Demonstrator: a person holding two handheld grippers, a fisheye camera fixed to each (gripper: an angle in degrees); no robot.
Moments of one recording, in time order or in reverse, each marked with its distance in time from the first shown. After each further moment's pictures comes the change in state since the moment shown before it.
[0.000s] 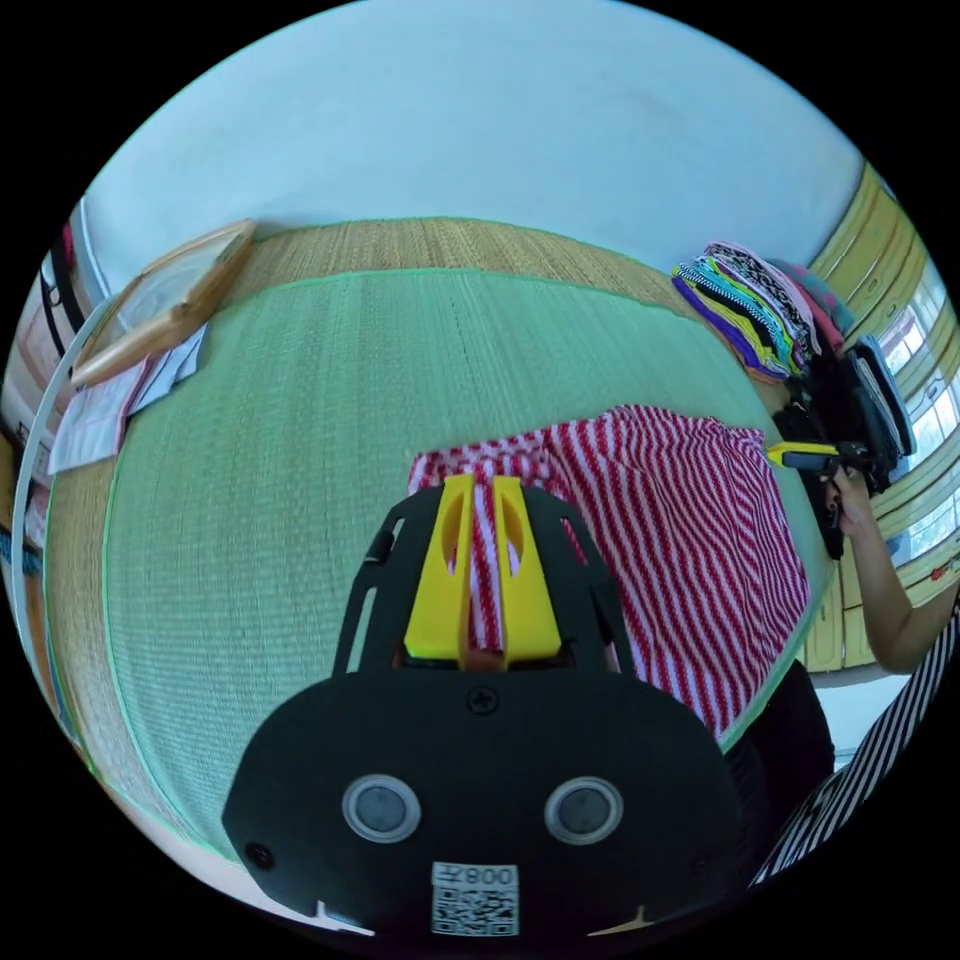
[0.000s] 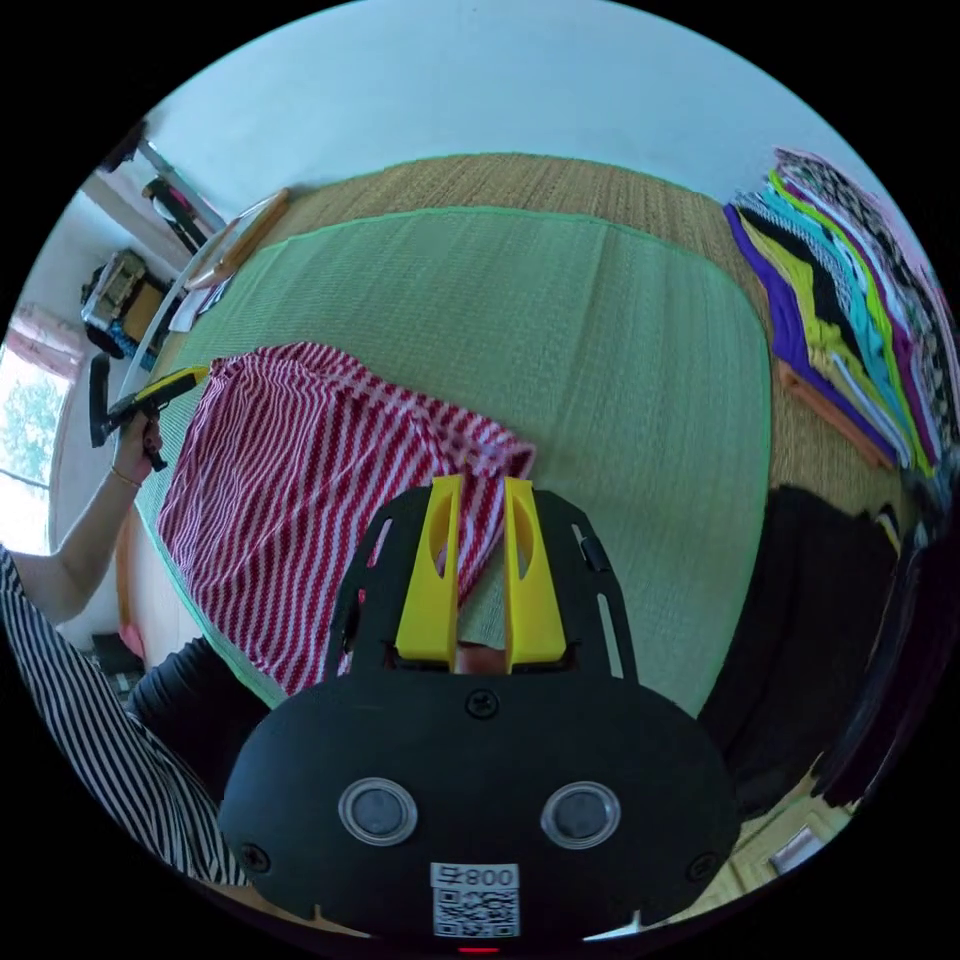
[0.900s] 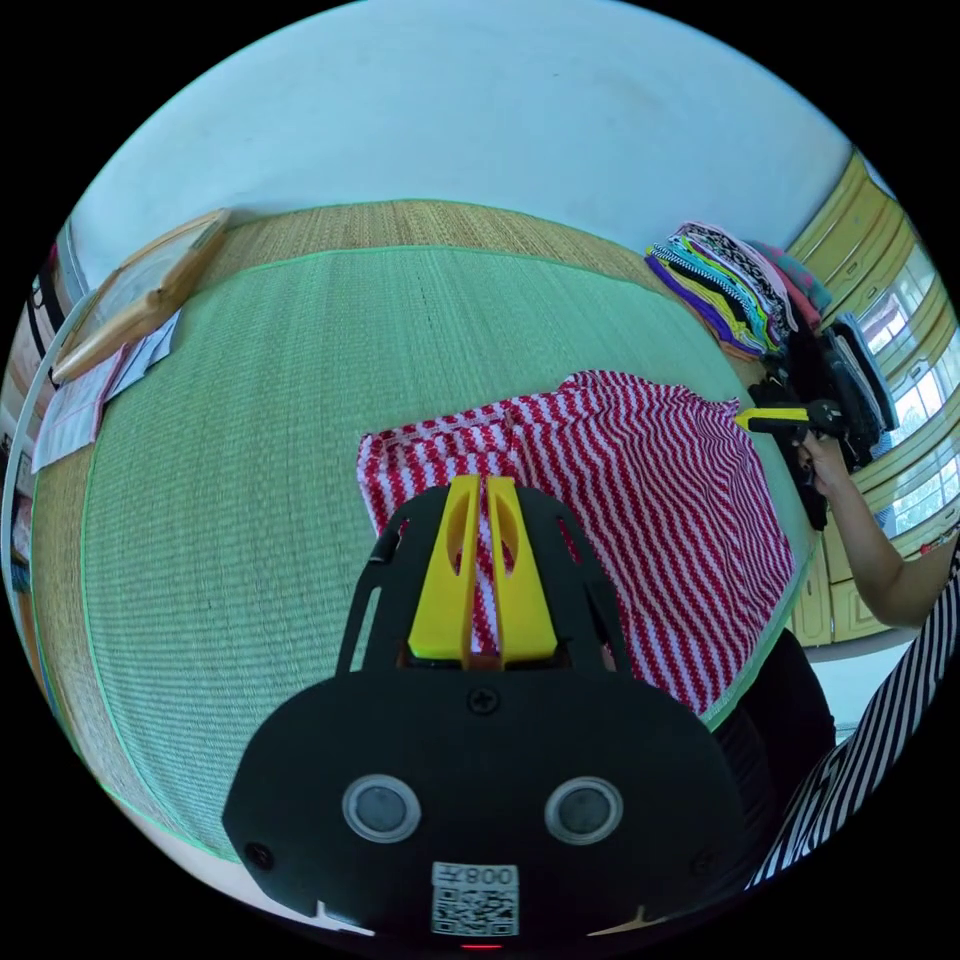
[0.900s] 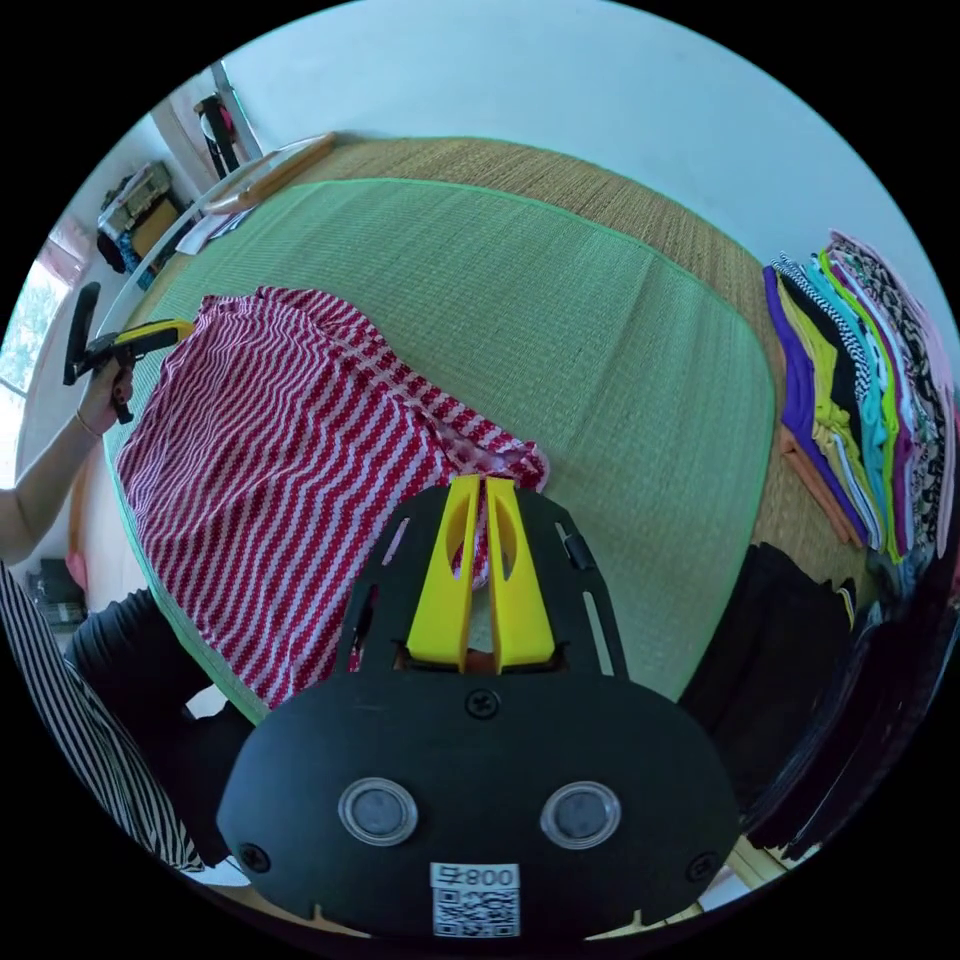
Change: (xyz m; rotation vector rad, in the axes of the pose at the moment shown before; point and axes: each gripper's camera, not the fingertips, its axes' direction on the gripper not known) left arm 0.009 0.023 -0.015 -0.031 0.056 0.041; right arm -0.011 -0.001 0.015 -0.024 0.116 -0.201
